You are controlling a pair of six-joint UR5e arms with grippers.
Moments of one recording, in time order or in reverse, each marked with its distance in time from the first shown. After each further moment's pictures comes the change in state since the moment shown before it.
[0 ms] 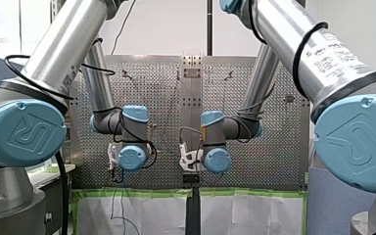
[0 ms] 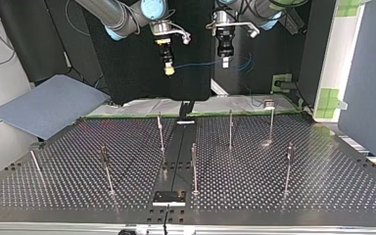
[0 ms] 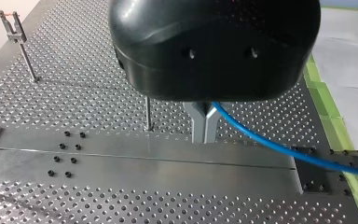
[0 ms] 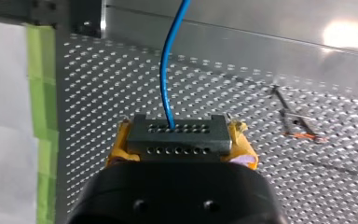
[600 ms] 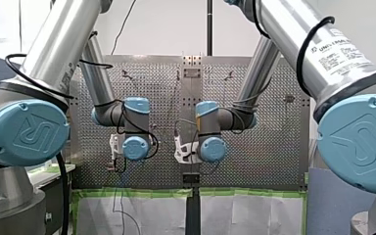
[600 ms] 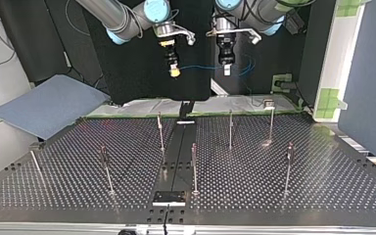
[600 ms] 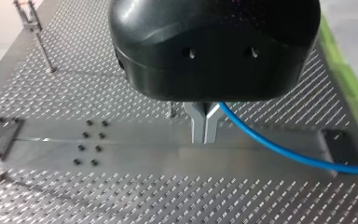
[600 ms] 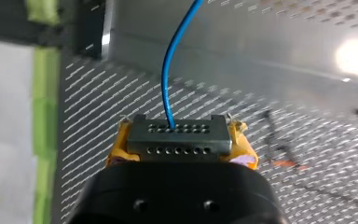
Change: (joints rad) left arm 0.036 0.074 0.049 -0.074 -0.002 0.035; right arm 0.025 -0.055 -0.067 0.139 -0.036 0.030
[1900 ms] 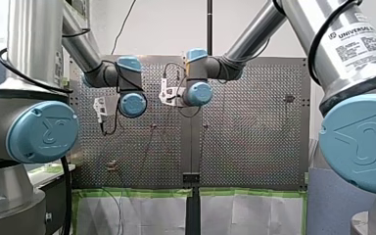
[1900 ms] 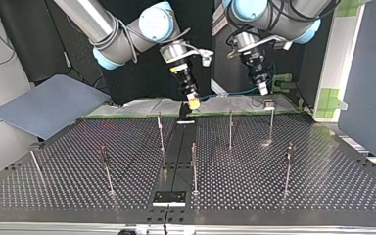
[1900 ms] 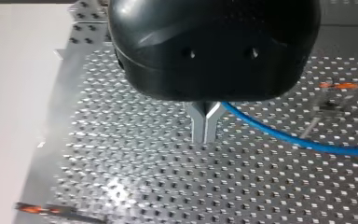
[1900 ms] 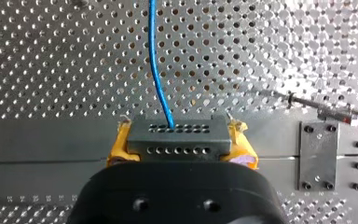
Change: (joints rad) left arm 0.153 0.347 0.111 -0.346 -0.142 -0.035; right arm 0.013 -0.159 -0.336 0.310 -0.174 0.123
